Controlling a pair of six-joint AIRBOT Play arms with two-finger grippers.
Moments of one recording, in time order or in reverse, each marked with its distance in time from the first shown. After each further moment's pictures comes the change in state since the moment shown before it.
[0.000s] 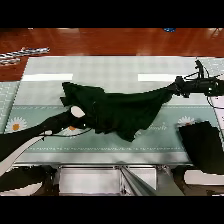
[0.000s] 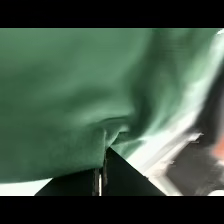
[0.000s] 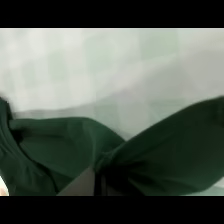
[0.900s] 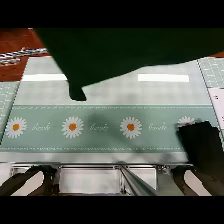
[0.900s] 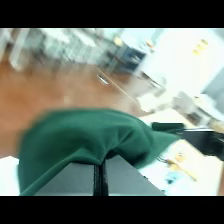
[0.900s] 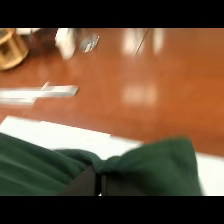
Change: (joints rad) left arm 0.776 0.347 1.099 -0.025 -0.382 0.069; right arm 0.000 0.556 0.705 -0.122 0.146 0.121
